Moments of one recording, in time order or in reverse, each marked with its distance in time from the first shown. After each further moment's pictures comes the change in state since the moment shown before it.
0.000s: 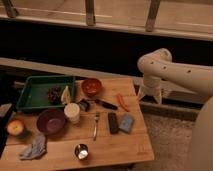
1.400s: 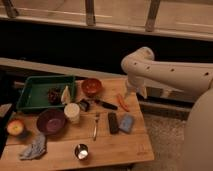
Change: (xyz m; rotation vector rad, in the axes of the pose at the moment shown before) arm 0.007 0.103 -0.019 -0.050 -0.088 -0.337
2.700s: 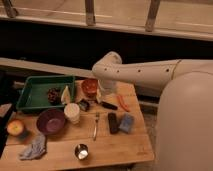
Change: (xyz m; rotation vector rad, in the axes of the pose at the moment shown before) arm -0.024 0.131 0.027 -0.094 -0.069 -0.337
